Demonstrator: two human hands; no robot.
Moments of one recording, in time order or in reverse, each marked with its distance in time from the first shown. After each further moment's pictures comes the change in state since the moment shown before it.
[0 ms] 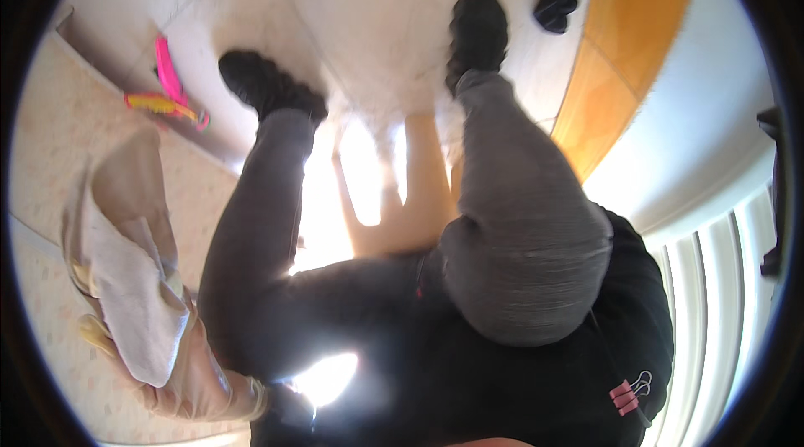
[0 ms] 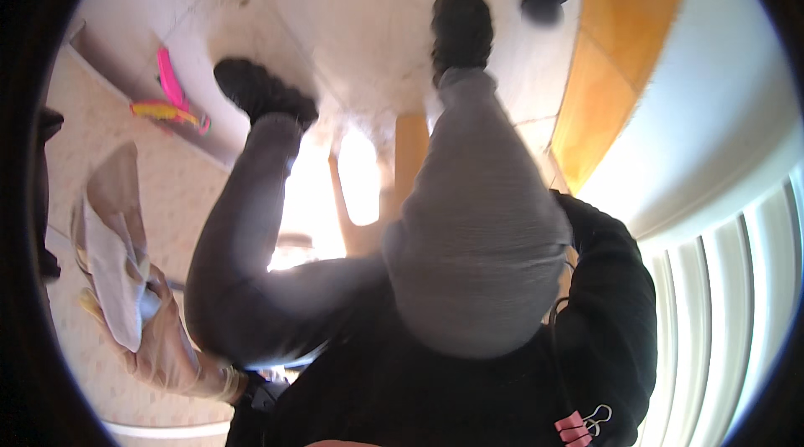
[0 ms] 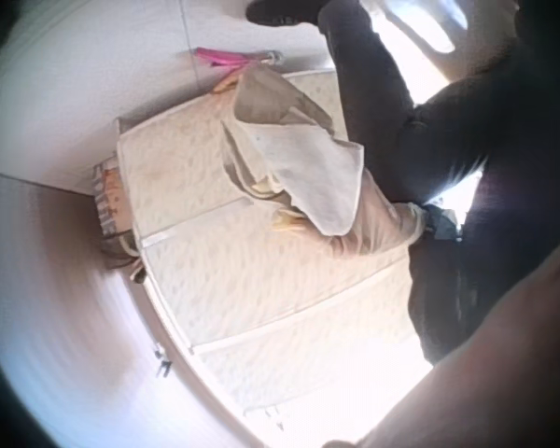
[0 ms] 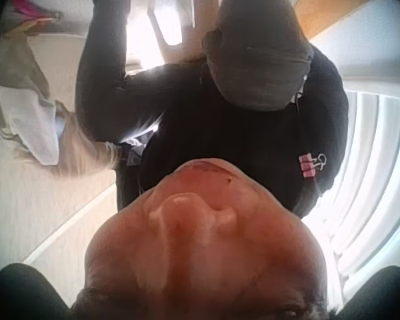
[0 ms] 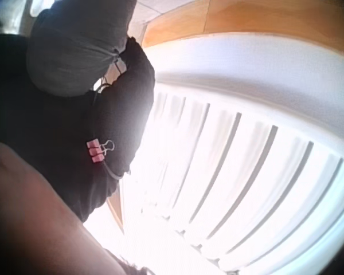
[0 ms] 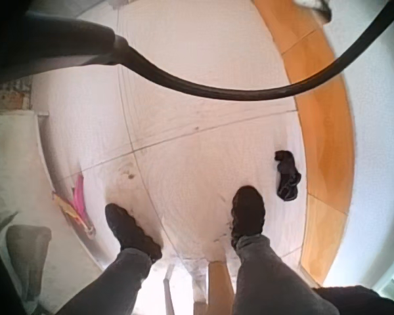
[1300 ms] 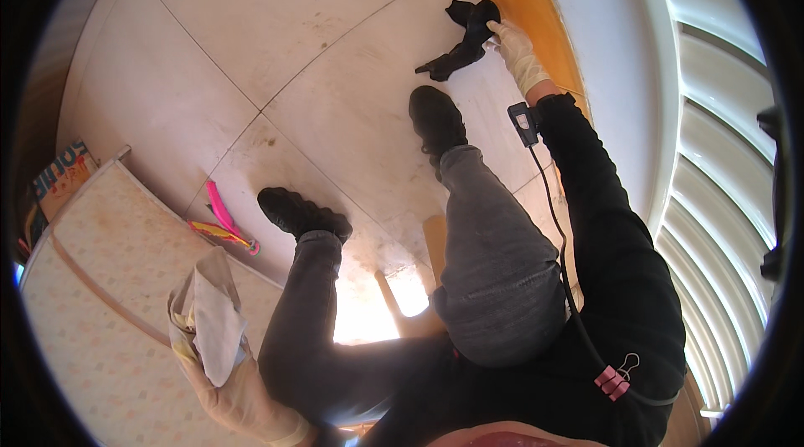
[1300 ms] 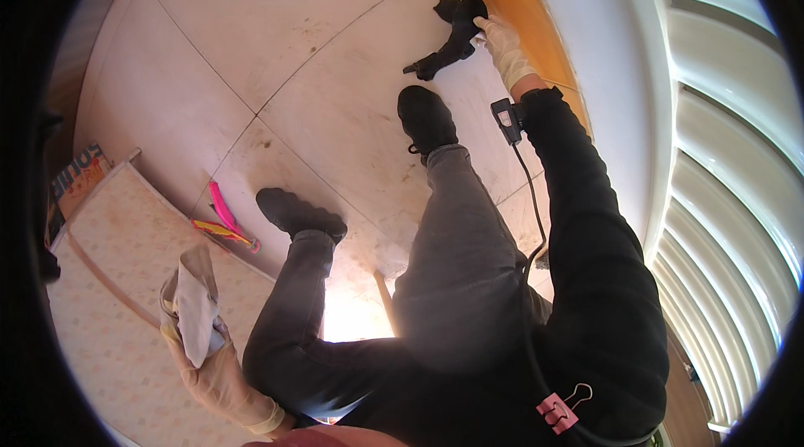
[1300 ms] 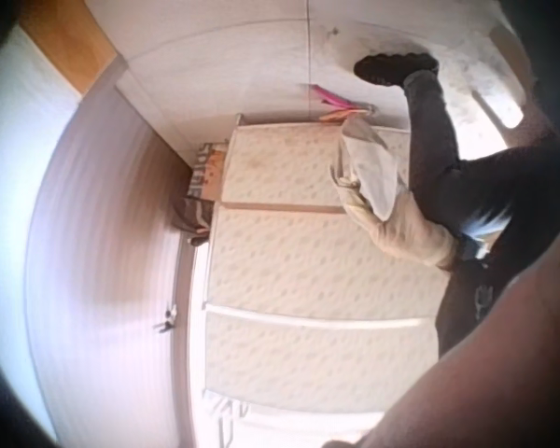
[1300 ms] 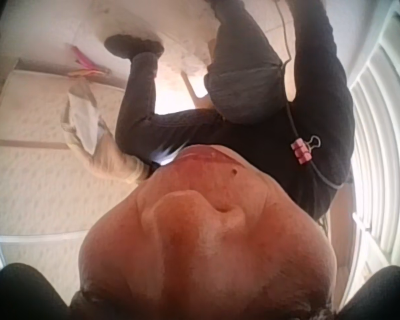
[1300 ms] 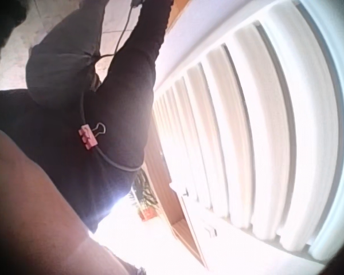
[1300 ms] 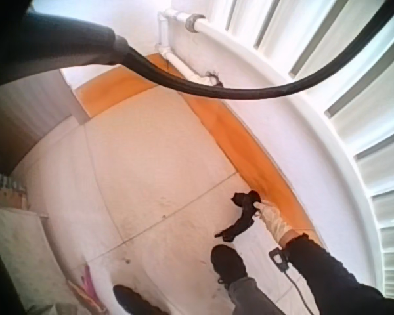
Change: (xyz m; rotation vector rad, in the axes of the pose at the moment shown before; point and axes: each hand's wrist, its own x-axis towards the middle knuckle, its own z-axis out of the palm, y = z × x) left_hand -0.004 -0.001 0.006 -1.124 -0.236 -0.424; right_hand 0.140 -0.220 -0.214 0.994 0.523 -0.393
